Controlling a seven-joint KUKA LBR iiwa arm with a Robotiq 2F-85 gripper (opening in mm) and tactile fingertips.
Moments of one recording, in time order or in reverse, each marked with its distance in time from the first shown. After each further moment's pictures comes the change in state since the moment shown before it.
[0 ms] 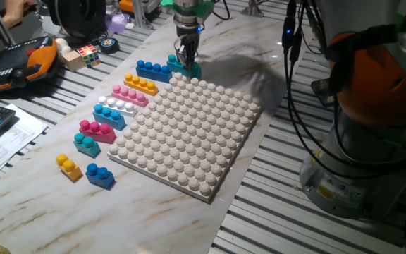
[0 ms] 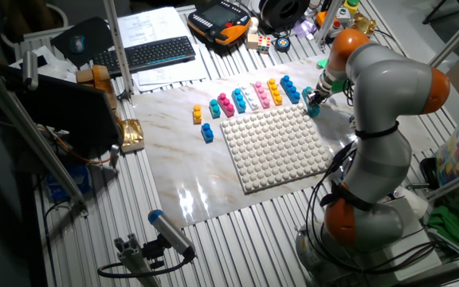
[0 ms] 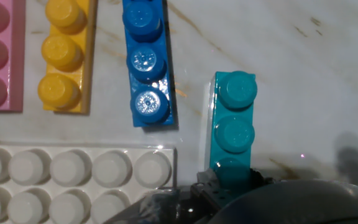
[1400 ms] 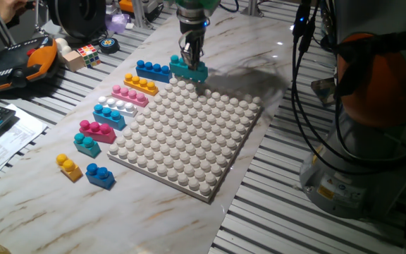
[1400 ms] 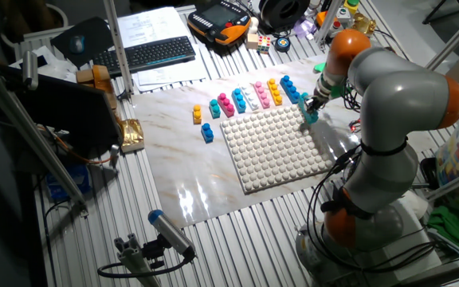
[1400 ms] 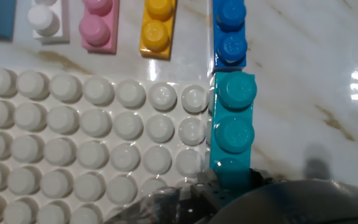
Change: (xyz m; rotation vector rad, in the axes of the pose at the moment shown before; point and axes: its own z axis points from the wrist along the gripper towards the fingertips) arm 0.052 0.065 -0.055 0.000 0.023 -0.072
